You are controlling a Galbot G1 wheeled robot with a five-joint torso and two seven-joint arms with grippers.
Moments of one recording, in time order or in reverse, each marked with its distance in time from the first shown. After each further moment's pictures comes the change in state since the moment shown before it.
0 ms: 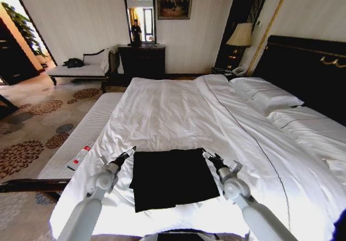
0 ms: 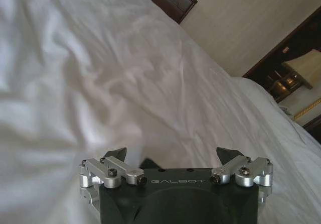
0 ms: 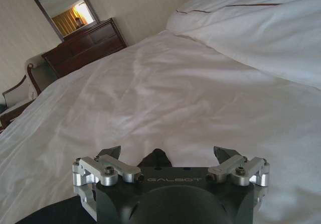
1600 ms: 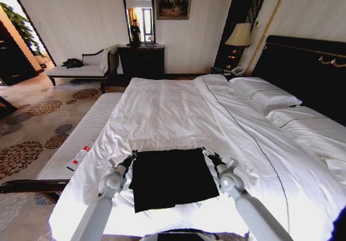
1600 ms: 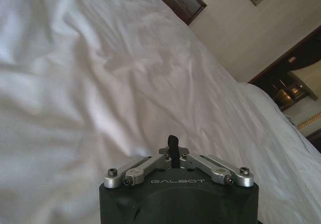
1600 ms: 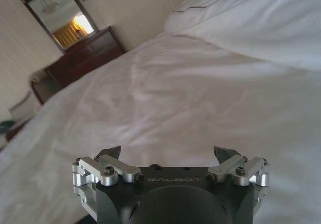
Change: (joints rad) left arm -0.017 -0.035 0.014 0.061 -0.014 -0.049 -0.001; right arm 0.139 0.056 -0.027 -0.191 0.057 0.038 -0.108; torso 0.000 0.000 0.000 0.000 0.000
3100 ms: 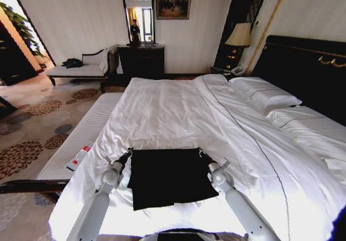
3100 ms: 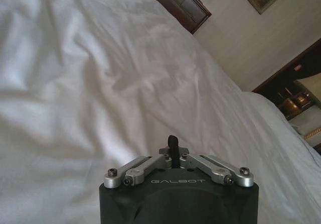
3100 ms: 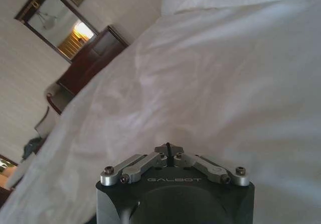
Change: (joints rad) left arm -0.032 0.015 -0.020 0.017 -0.018 -0.006 -0.013; right arm 0.058 0.060 -0.034 -0.112 0.161 0.028 -0.092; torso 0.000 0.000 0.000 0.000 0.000
